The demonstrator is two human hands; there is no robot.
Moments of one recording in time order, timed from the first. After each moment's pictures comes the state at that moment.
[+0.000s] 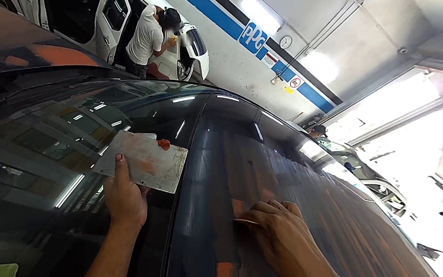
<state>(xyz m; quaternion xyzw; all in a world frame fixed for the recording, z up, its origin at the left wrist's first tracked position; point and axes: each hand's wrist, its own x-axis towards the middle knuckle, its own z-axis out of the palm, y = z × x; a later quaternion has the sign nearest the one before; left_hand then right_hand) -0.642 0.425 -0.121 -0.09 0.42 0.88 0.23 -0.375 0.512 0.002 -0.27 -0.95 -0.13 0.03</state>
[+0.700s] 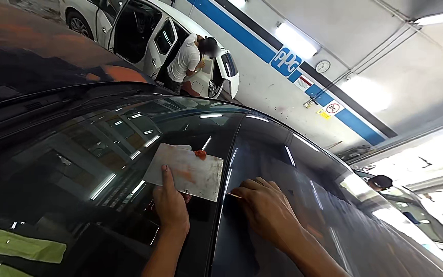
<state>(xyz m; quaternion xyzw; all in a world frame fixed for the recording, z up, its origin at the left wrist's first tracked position) -0.649 0.426 -0.122 -0.15 0.37 0.89 0.21 -0.513 0.546 -0.023 -0.16 -0.98 -0.15 -0.03</state>
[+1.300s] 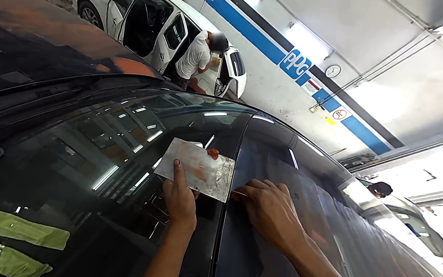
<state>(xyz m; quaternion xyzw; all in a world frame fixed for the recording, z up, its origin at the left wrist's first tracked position) -0.647 0.426 -0.120 -0.14 0.36 0.89 0.22 -0.519 0.537 -0.028 -0.20 -0.97 -0.17 -0.01</state>
